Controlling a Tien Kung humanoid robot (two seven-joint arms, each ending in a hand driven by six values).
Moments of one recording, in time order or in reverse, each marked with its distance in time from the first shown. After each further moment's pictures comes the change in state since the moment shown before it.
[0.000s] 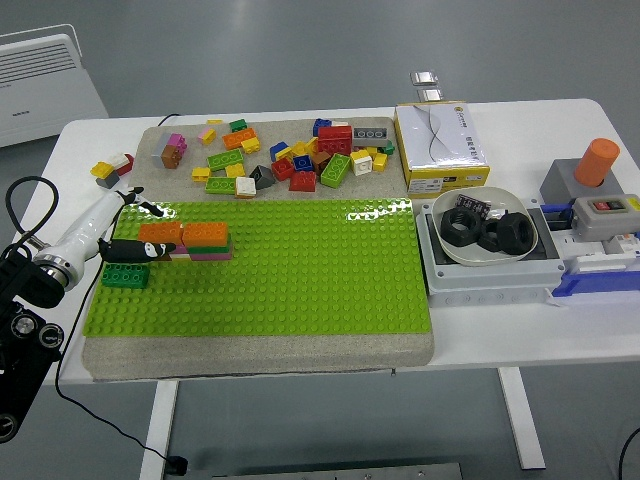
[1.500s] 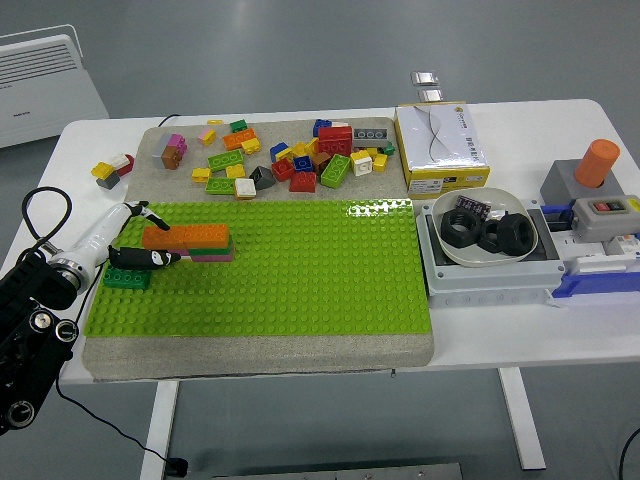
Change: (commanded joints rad) left arm -0.062 -0.036 0.044 0.164 -0.035 -0.027 0.008; right arm 0.005 0.000 0.002 0.000 -0.002 0.003 0.002
